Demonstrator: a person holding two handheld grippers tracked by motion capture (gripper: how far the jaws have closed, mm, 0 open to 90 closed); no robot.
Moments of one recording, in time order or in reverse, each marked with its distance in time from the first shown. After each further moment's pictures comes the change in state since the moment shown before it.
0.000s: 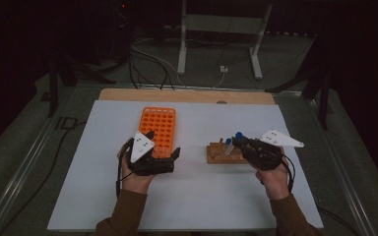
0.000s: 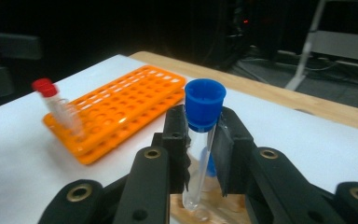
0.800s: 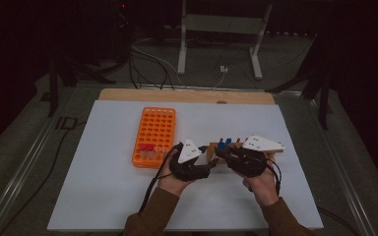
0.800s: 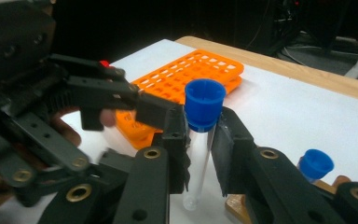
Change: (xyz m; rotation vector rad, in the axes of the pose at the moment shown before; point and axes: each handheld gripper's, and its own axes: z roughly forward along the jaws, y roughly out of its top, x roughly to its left) left arm -0.067 -0.007 0.065 0.140 -0.287 0.083; right arm 0.031 -0.005 0.017 0.058 0.157 0.001
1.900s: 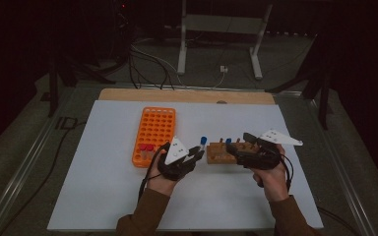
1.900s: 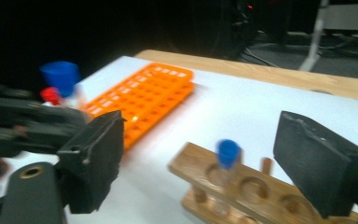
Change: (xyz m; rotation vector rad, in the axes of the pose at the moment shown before) left arm 0.017 -0.007 -0.034 -0.042 0.083 -0.007; right arm -0.035 -0.002 -0.018 -0.046 -0.147 0.127
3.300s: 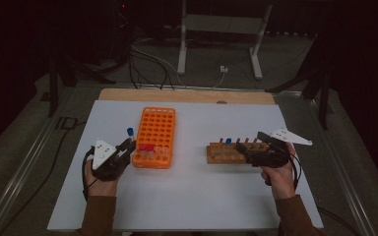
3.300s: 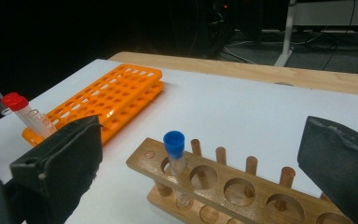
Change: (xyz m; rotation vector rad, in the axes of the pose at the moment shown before) left arm 0.090 -0.050 -0.105 -0.075 0.399 -0.134; right arm -0.023 -0.003 -0.009 -0.007 -0.072 0.032
